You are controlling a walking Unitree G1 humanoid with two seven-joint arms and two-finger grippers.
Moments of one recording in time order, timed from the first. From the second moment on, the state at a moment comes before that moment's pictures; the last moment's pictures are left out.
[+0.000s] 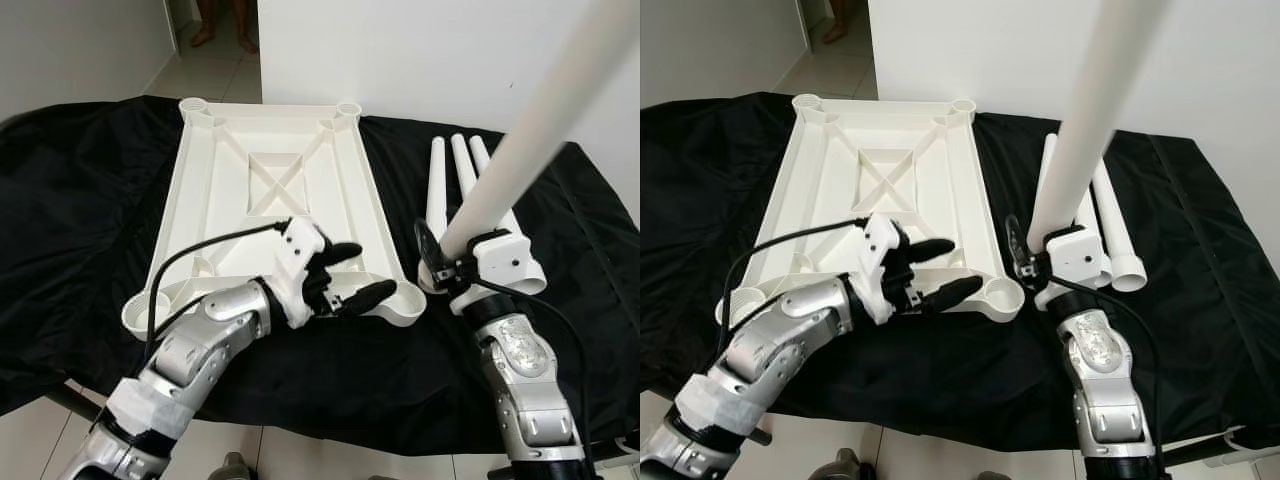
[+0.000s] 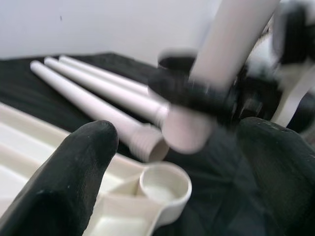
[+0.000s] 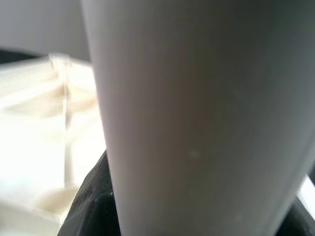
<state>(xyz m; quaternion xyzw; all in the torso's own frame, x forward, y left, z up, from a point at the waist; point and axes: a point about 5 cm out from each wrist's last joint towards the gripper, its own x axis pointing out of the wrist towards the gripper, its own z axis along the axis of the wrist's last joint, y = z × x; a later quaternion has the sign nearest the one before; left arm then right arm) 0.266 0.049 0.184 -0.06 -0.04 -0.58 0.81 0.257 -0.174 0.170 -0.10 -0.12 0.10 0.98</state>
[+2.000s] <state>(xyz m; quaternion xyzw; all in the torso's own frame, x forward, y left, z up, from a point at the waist) 0.272 0.009 0.258 -0.16 -0.10 -0.65 0.74 0.241 -0.155 0.160 -0.15 0.04 0.30 0.94</state>
